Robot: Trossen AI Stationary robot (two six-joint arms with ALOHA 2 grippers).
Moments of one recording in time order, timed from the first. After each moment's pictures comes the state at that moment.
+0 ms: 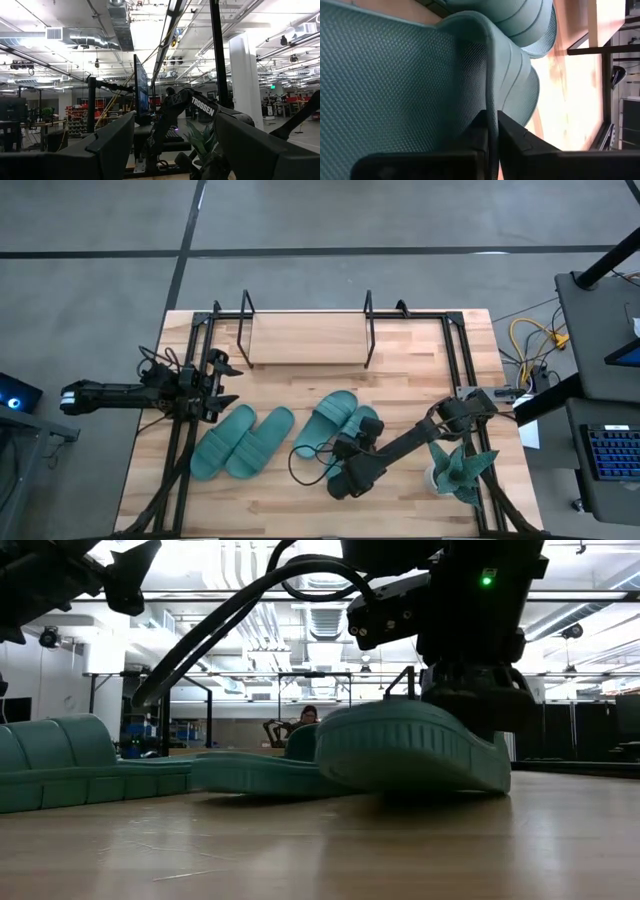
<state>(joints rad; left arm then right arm) 0.07 0.30 0.03 0.69 0.16 -0.01 0.50 2.31 1.84 -1.49 0.58 0.93</state>
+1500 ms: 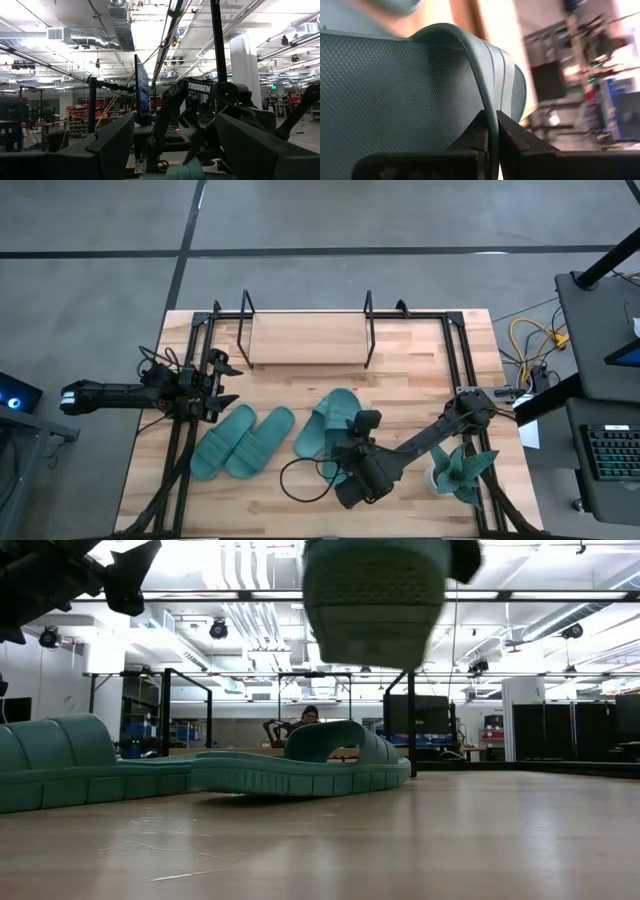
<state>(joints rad) 0.07 0.30 0.03 0.70 0.16 -0.01 0.55 2.18 1.95 -1.55 1.03 0.73</state>
